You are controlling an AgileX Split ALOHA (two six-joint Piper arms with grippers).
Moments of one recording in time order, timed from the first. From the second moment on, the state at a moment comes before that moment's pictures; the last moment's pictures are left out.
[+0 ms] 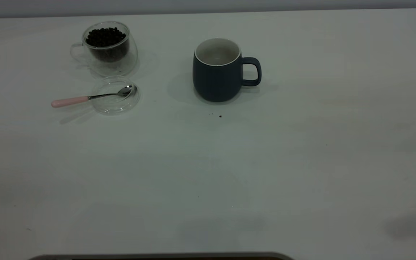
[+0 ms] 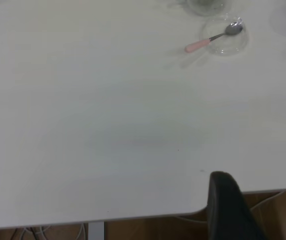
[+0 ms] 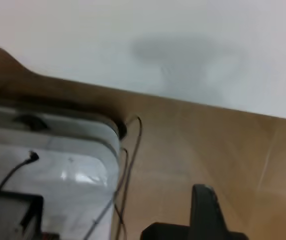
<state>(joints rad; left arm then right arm) -0.05 -0.02 -0.49 0.00 1.14 0.02 0.31 0.90 -0.57 -0.07 1.11 0.15</state>
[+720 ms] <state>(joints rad) -0.05 -0.02 -0.49 0.00 1.14 0.02 0.02 0.04 -0.47 0.06 1.12 -0.05</state>
